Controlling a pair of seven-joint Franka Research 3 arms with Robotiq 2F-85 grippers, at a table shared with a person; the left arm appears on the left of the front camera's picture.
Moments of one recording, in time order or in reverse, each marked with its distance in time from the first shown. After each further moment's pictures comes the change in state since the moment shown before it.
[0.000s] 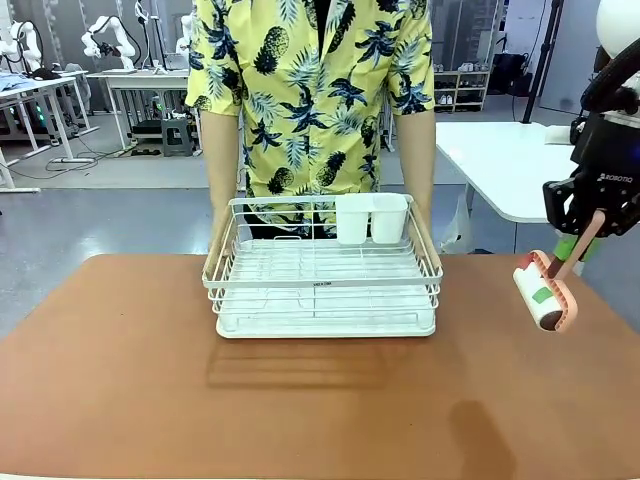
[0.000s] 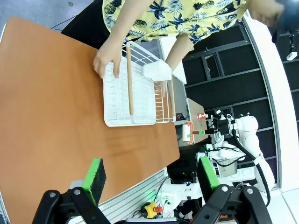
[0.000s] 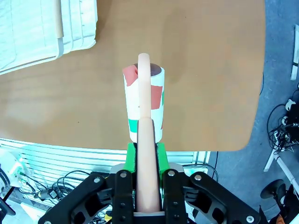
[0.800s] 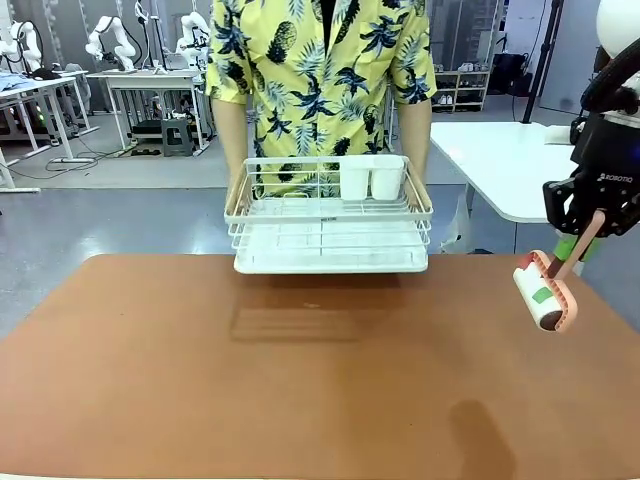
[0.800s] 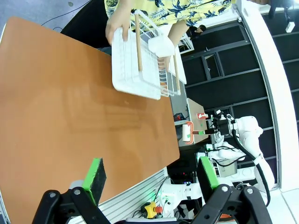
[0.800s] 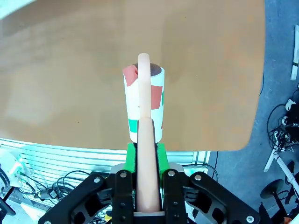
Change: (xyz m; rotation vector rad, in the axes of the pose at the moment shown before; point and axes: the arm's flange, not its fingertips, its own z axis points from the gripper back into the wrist) left arm 0.000 0.000 0.000 0.000 0.000 0.000; right arm 0.000 0.000 0.000 0.000 0.000 0.000
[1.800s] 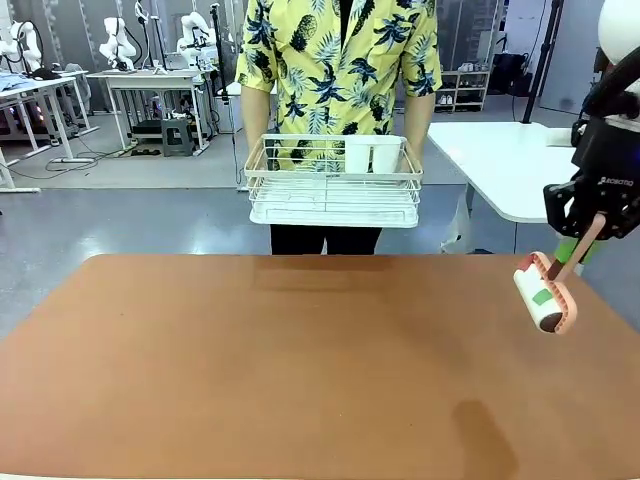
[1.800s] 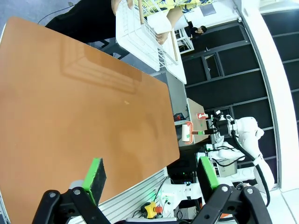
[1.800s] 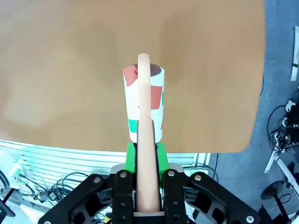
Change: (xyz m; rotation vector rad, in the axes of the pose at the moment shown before) left arm 0.000 0.000 0.000 0.000 0.000 0.000; right arm -0.003 -0.001 -0.003 0.000 -0.009 -0.001
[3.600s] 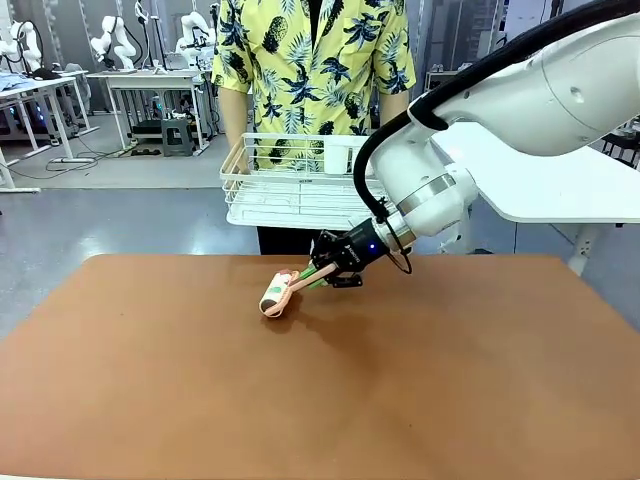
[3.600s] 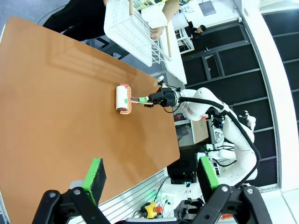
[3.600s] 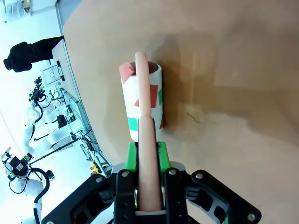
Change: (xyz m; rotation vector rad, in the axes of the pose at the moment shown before) left arm 0.000 0.000 0.000 0.000 0.000 -0.001; right arm 0.184 0.230 -0.260 0.831 0.134 -0.122
